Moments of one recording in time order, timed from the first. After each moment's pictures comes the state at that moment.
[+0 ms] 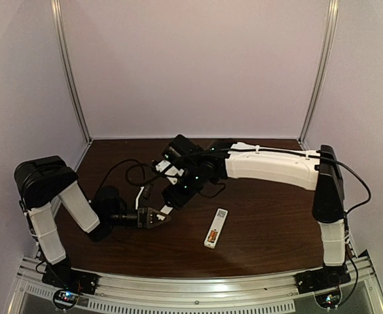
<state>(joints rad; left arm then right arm) -0.66 1.88 0.35 1.32 0.79 -0.81 1.07 2.11 1.90 -0.80 0.03 0.11</state>
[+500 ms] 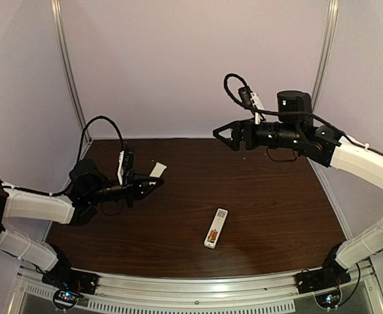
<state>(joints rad) -0.66 1.33 0.45 0.97 0.70 -0.30 0.72 1.36 1.29 -0.22 -0.24 0.27</state>
